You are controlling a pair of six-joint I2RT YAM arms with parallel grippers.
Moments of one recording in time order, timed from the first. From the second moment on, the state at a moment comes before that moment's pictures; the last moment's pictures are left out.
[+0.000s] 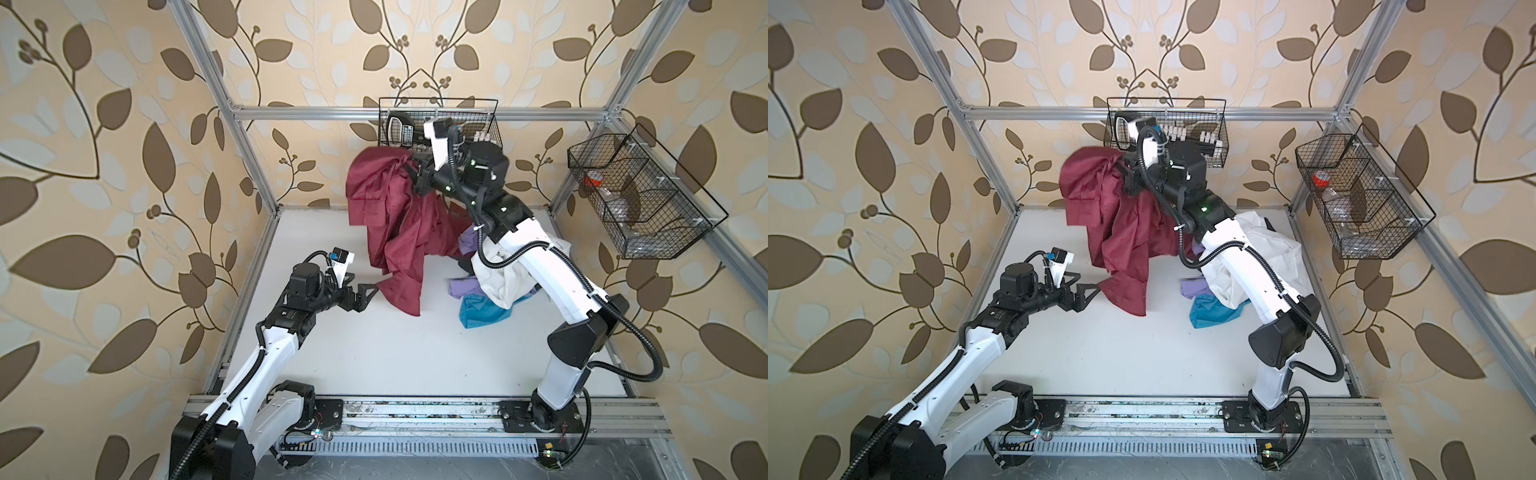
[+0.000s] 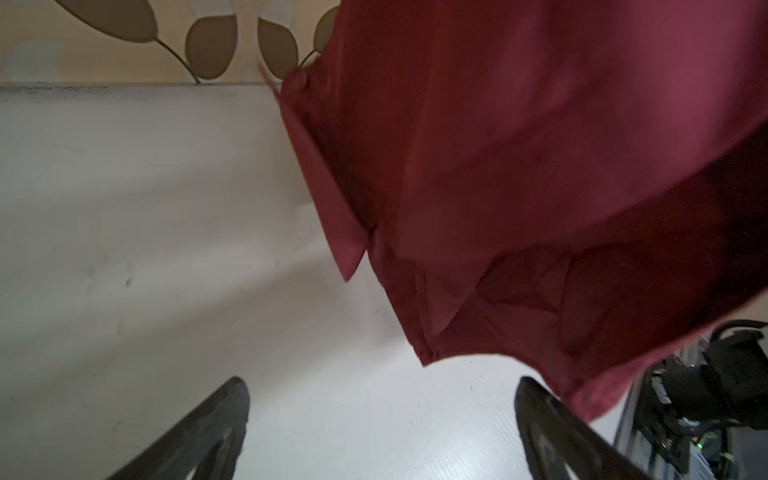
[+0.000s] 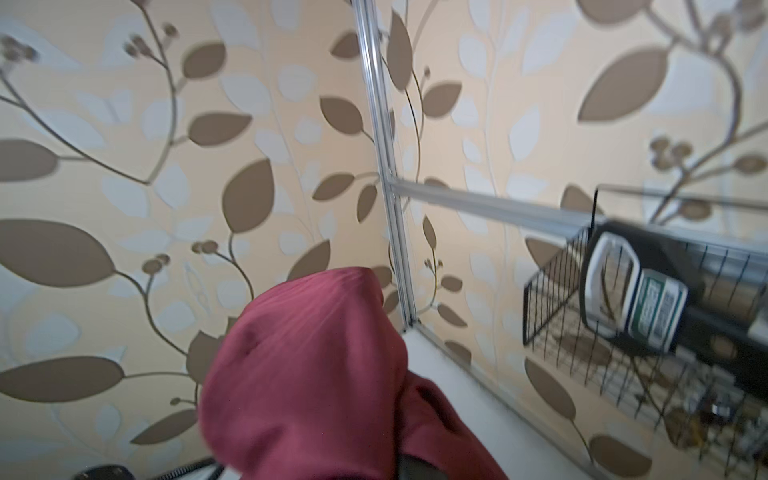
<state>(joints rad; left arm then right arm) -0.16 0.94 0.61 -0.16 0.56 -0.10 0.57 1.81 1.98 -0.21 -0.26 0.16</state>
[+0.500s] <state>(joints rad) -0.16 0.92 0.61 -0.17 0.49 -0.11 0.57 1.84 1.61 -0.46 0.24 0.10</state>
